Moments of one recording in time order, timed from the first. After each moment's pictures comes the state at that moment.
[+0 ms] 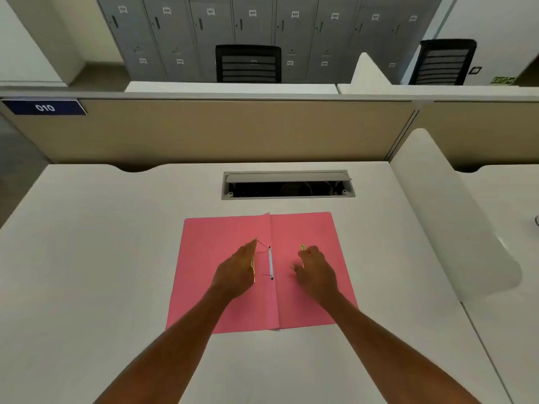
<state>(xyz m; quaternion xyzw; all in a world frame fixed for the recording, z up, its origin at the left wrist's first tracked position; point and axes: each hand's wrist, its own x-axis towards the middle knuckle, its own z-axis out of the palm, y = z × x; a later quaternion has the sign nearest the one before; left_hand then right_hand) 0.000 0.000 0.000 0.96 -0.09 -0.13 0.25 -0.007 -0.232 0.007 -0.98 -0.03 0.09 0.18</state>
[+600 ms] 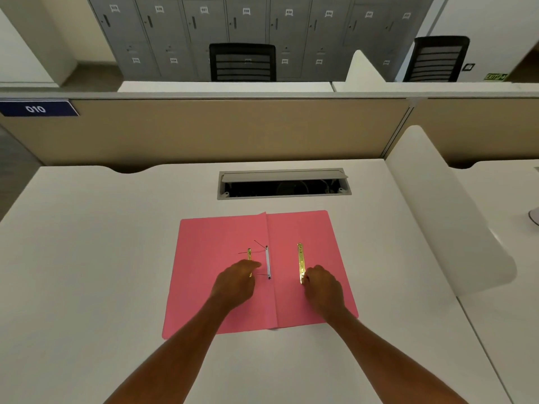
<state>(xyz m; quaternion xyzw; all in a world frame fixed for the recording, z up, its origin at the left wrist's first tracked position) -0.013 0.000 -0.015 0.95 -0.09 -0.16 0.24 -0.031 -0.253 -0.021 -0.98 0.05 0.12 0.14</state>
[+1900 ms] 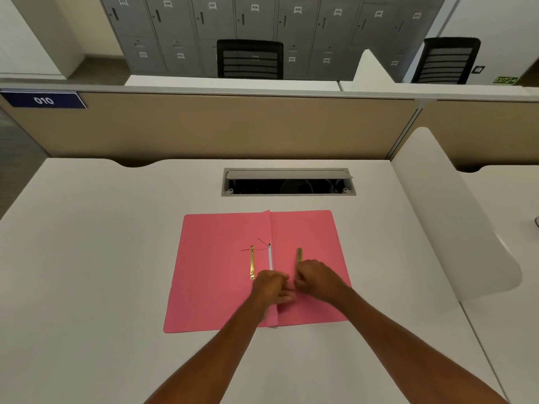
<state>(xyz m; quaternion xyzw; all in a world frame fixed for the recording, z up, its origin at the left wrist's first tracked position) -0.026 -0.087 -0.010 0.62 0.28 -0.28 0.68 0.001 -0.247 0.007 -0.95 -0.15 0.23 0.11</state>
